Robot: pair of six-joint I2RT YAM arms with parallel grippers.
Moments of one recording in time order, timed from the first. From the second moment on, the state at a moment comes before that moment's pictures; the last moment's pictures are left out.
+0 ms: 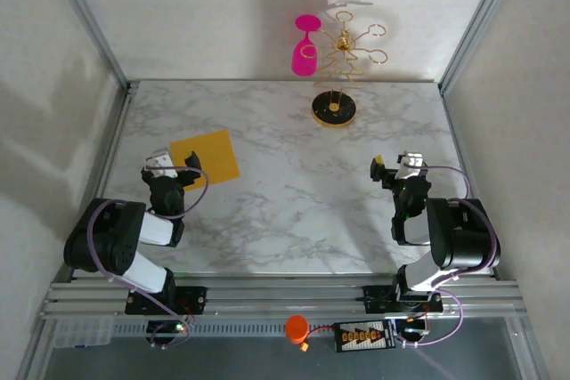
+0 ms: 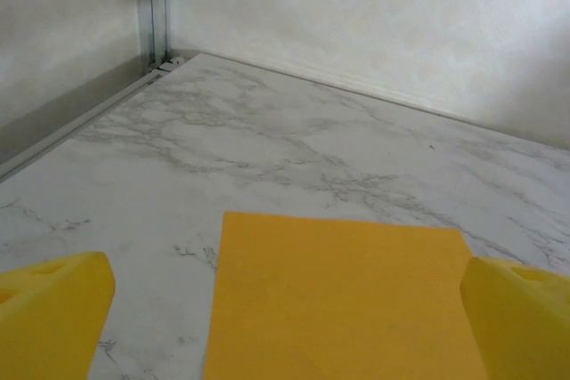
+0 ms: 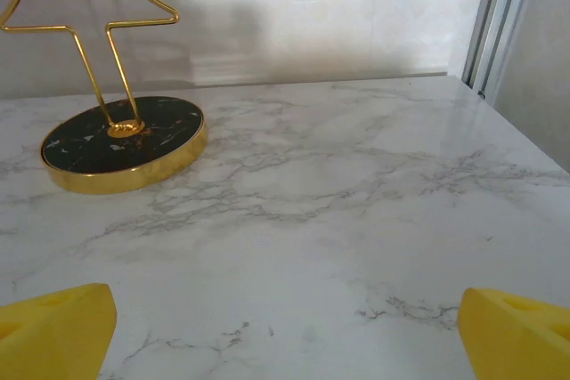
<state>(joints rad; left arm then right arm) -0.07 1.53 0.21 1.22 -0.32 -0.20 0.01 1.54 0.20 1.20 0.02 0.04</state>
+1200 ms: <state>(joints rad) -0.07 1.53 0.21 1.22 -0.32 -0.20 0.01 1.54 0.20 1.20 0.02 0.04</state>
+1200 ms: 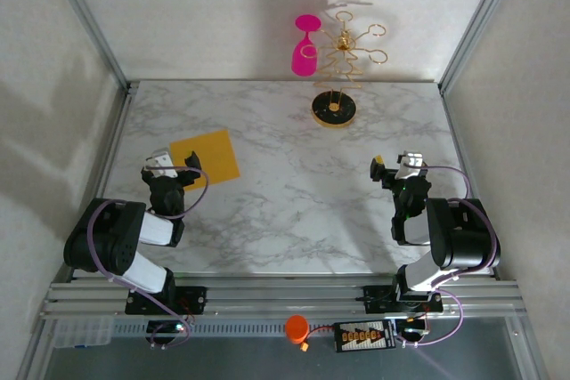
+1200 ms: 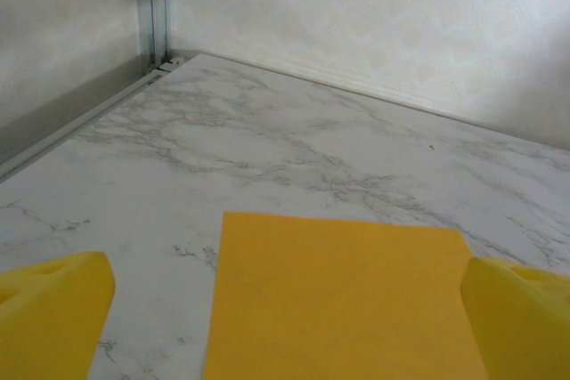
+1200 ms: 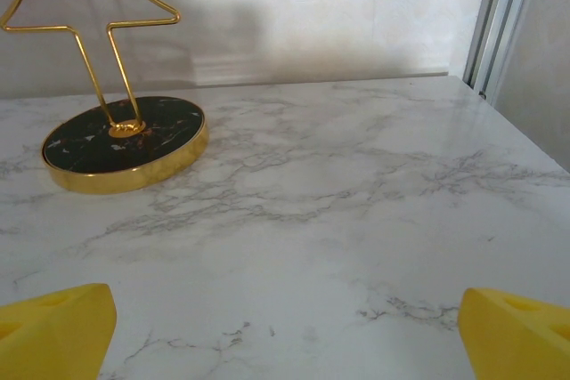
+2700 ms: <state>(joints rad) -0.13 1.84 1.09 -0.17 -0.04 -0.69 0.13 1.55 0.82 0.21 -0.30 0.63</state>
